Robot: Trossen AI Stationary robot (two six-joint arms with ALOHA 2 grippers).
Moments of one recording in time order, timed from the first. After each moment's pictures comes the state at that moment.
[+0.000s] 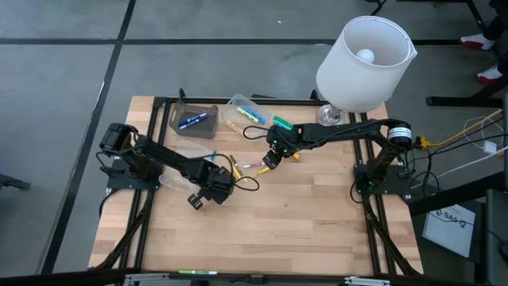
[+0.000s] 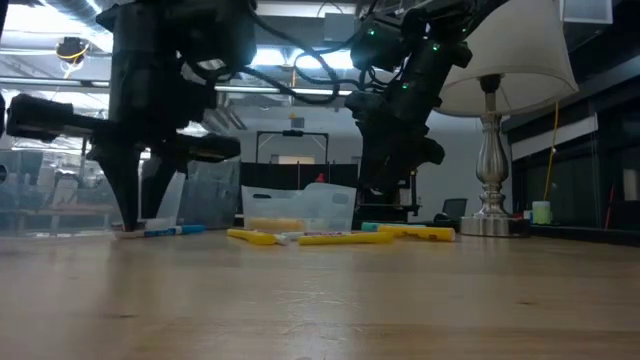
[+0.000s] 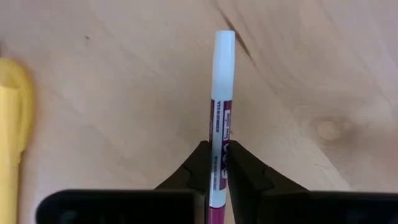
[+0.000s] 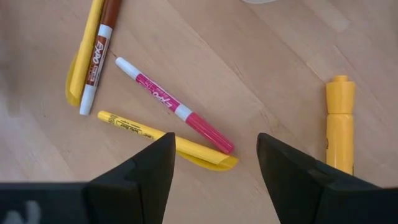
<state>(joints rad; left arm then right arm) -0.20 1.66 0.94 -0.71 0.03 0.51 -0.18 1.69 1.17 -0.54 0.05 0.57</state>
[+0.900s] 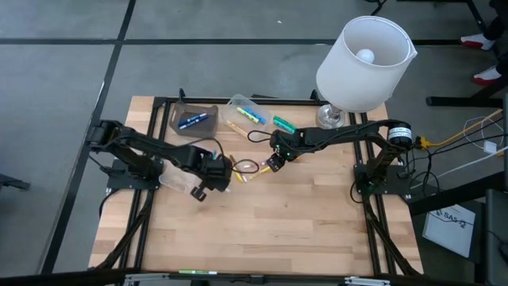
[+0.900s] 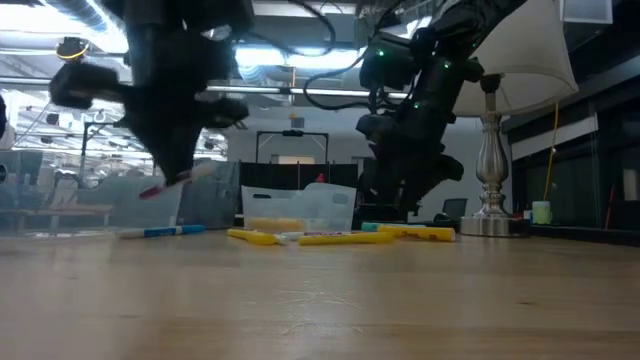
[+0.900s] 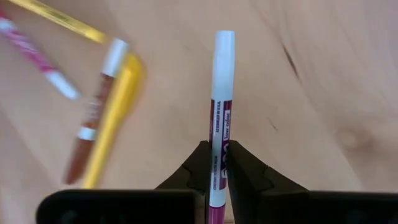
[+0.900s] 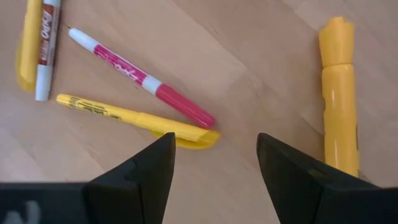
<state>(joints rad) -0.11 1.50 0.94 -0.71 -0.01 0.46 -0.18 1.69 1.07 -0.50 0.05 0.66</state>
